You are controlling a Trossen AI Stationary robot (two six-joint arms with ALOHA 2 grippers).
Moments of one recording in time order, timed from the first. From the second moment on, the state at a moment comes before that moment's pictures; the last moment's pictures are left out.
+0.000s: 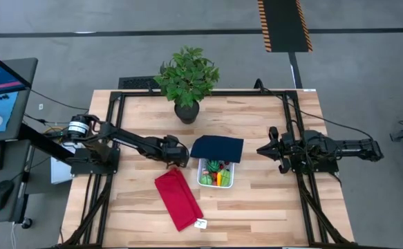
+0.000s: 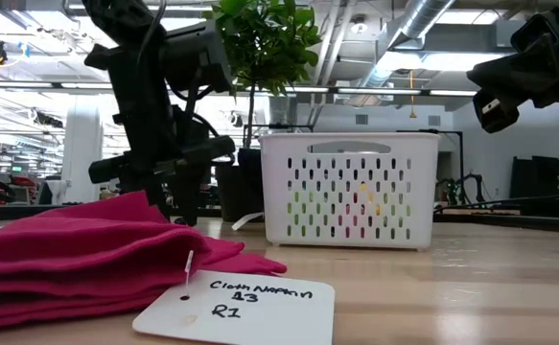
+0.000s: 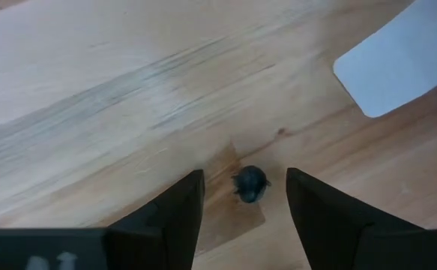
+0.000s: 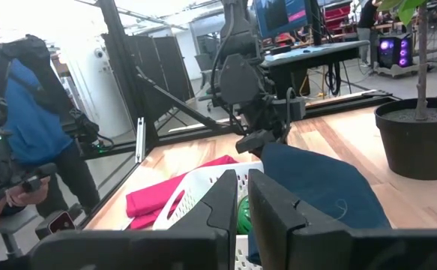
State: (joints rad) left arm -0.06 1.70 0.87 -0.46 -0.28 -1.20; right arm 0.01 0.03 0.00 0.03 -0.13 0.18
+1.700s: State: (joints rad) left arm -0.05 1.58 0.86 -0.49 -0.24 -1.17; right arm 0.01 0.03 0.00 0.04 -0.13 0.18
